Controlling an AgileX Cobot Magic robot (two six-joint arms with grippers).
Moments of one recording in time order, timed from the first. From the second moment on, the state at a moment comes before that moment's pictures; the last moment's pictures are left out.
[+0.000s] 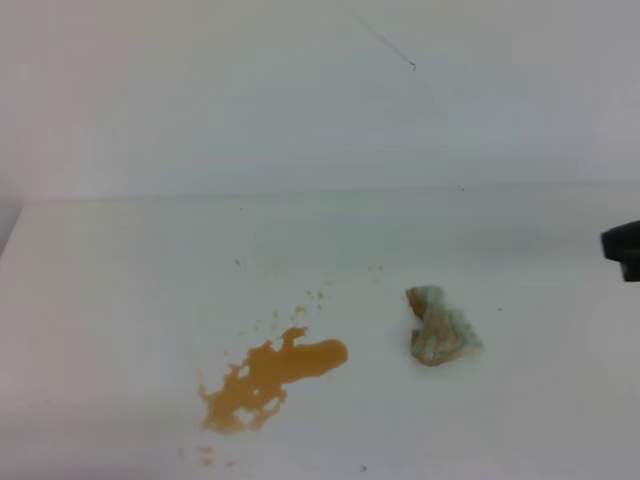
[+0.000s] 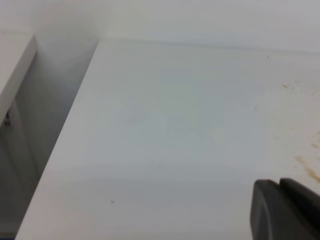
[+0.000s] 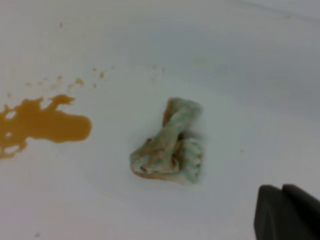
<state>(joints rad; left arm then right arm) 0.03 0.00 0.00 -0.09 0.31 -0.07 0.10 1.22 -0.88 0.54 0.52 -0.64</state>
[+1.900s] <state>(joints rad) 0.03 0.00 0.00 -0.09 0.31 -0.07 0.42 2.03 -1.23 0.46 0.37 -0.50</state>
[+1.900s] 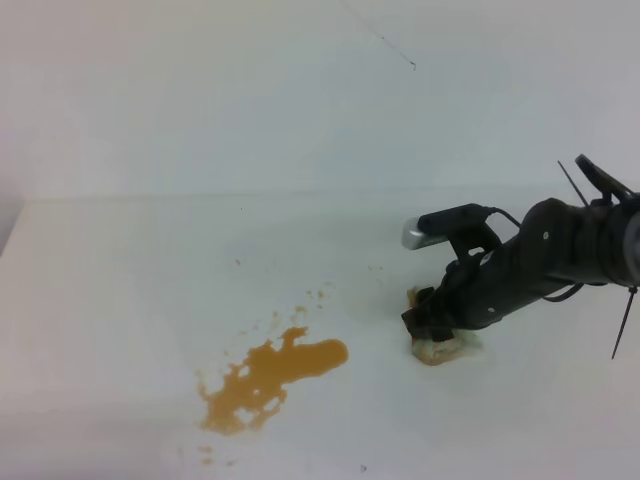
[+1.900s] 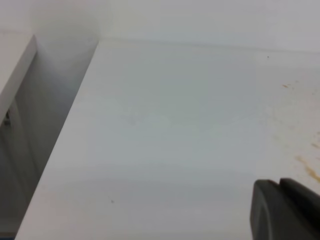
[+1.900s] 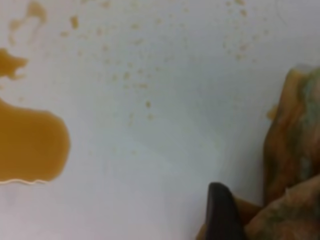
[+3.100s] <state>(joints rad) 0.03 0.00 0.00 -0.09 0.31 -0.07 0.54 2.07 -1.53 0.57 0.54 -0.50</state>
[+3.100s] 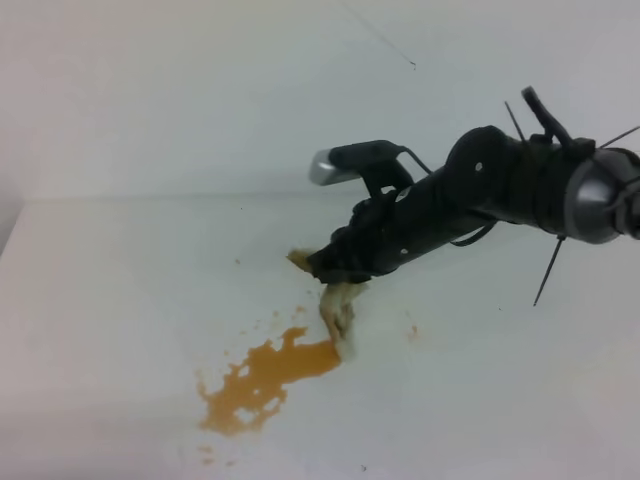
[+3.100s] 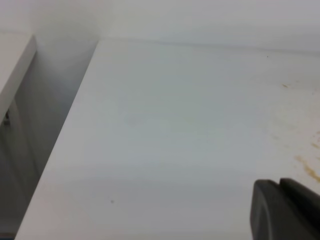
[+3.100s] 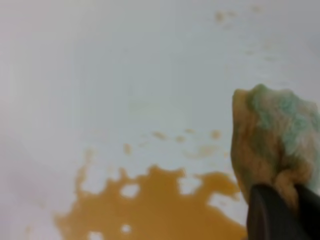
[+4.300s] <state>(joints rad) 0.03 0.00 0.00 -0.09 0.31 -0.07 0.62 2.23 -1.56 0.35 0.55 -0.39</state>
